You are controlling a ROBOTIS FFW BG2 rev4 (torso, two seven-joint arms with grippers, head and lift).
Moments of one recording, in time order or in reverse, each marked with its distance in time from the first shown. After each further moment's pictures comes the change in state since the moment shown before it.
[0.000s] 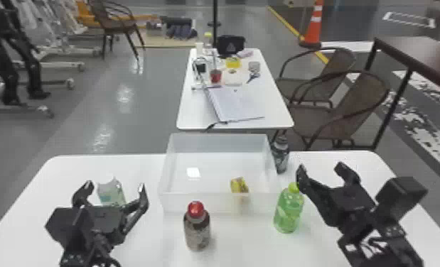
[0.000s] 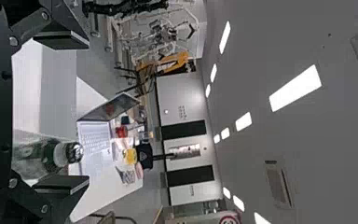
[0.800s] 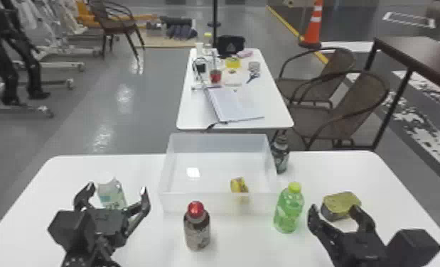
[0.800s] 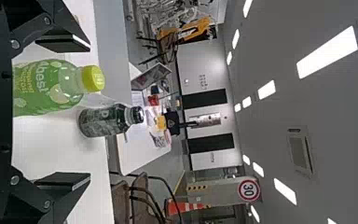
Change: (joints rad) left arm 0.010 0.000 -0.006 -0.002 -0.014 -0.008 0.000; right arm 0.187 0.015 -0.011 -0.017 0.034 -0.085 -0.088
